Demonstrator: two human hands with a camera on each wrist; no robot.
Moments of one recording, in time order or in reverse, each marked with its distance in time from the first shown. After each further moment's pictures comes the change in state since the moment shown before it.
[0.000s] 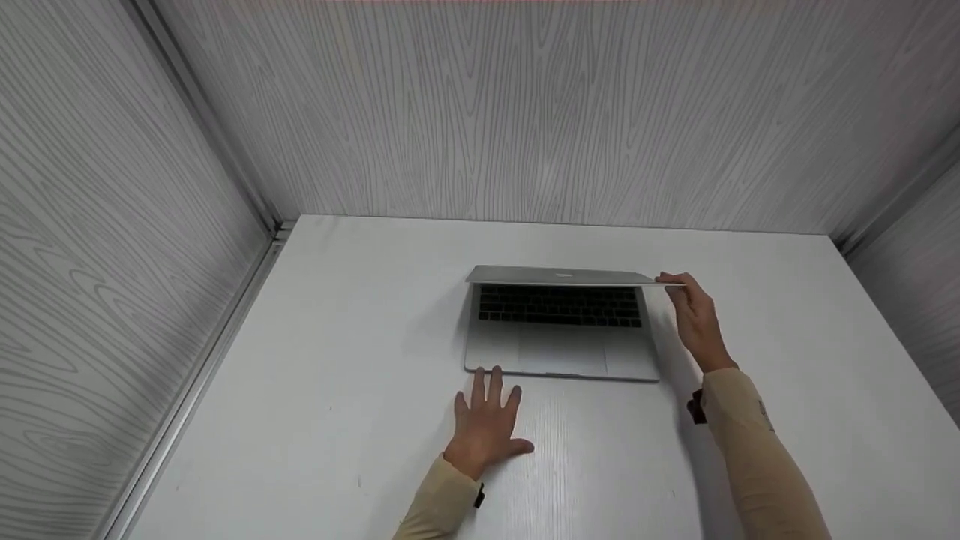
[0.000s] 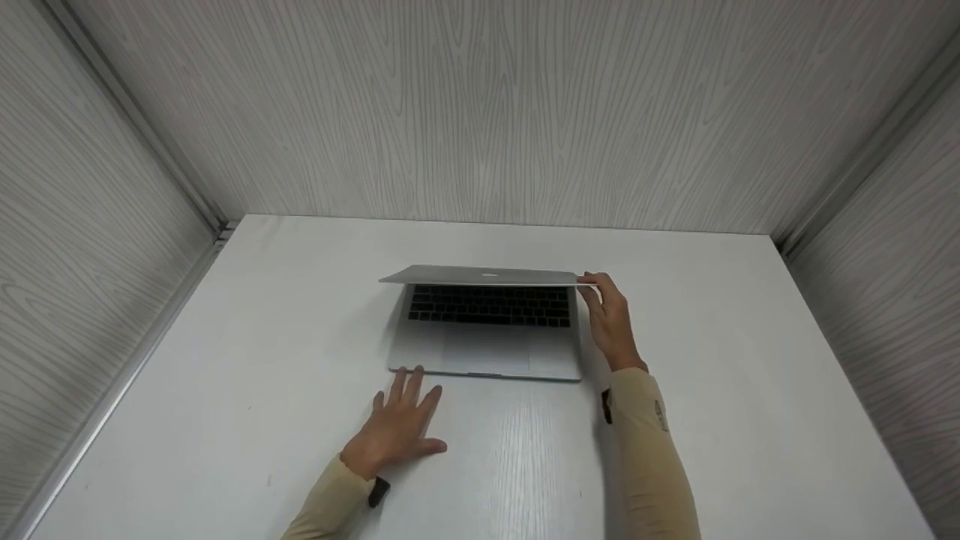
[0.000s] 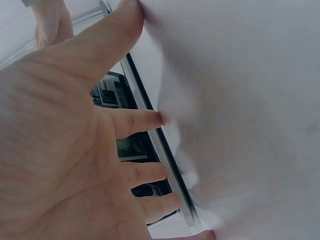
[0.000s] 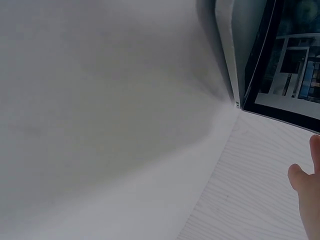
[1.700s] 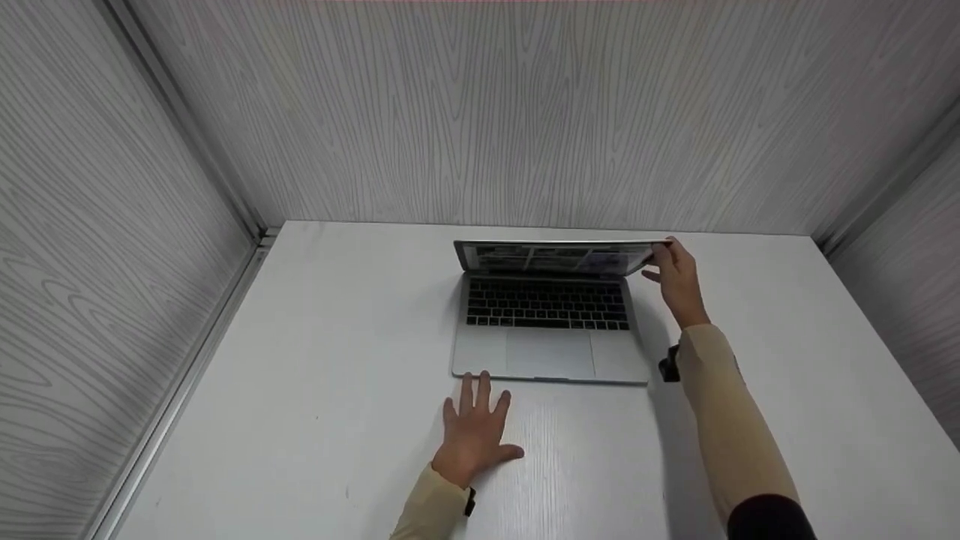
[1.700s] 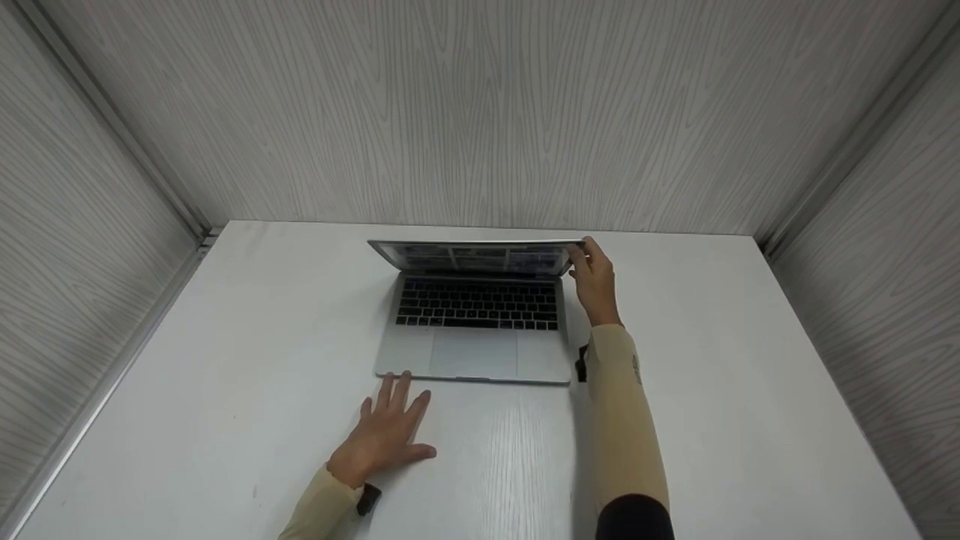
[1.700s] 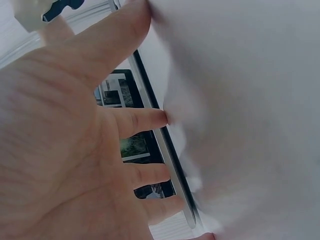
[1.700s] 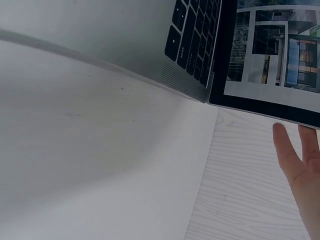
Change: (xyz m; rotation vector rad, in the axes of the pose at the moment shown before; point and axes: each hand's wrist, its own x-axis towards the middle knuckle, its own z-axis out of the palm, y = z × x) left_hand 0.002 0.000 0.003 -0.052 -0.017 0.001; right_hand 0.052 -0.001 -0.001 0.182 0.028 0.106
